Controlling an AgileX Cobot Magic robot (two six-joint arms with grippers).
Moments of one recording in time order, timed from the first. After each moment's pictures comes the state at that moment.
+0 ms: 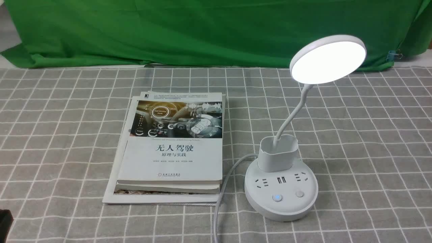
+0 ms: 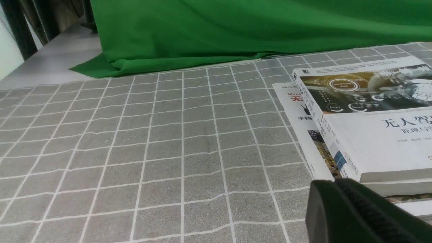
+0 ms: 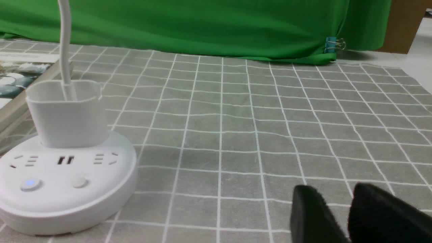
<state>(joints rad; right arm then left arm) 0.04 0.00 0.01 0.10 0.25 -0.17 -0.01 0.00 0.01 -0.01 0.24 0.15</state>
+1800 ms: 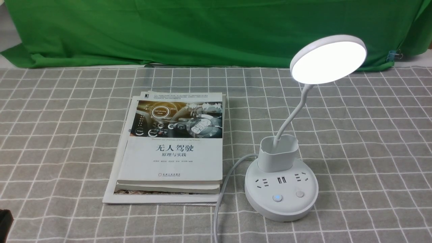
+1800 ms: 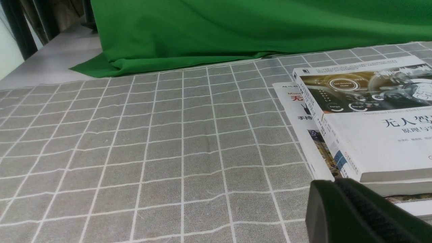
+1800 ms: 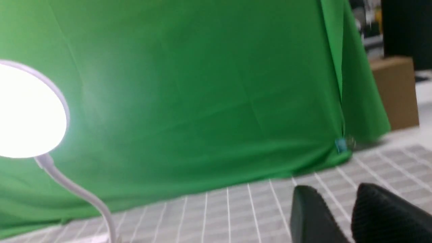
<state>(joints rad) 0.04 0.09 -0.09 0.10 -0.03 0.16 -0.01 0.00 0.01 -0.01 0.24 0.15</state>
